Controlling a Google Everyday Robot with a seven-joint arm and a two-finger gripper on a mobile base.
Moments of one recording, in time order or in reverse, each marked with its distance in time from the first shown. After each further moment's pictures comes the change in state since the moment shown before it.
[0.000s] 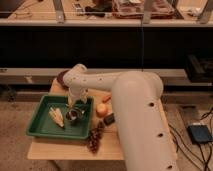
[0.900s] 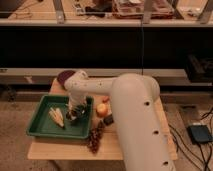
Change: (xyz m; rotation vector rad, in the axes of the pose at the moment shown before) arm -0.014 -0.009 0.036 0.031 -0.027 -0.063
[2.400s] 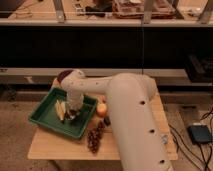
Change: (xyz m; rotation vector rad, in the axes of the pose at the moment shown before) arm 0.006 -0.018 -0.017 -0.016 -0.018 -0.037
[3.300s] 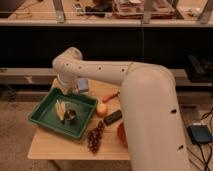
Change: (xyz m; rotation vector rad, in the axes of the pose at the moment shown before) arm 0.050 -0.026 -0.142 0.048 0.214 -0.126
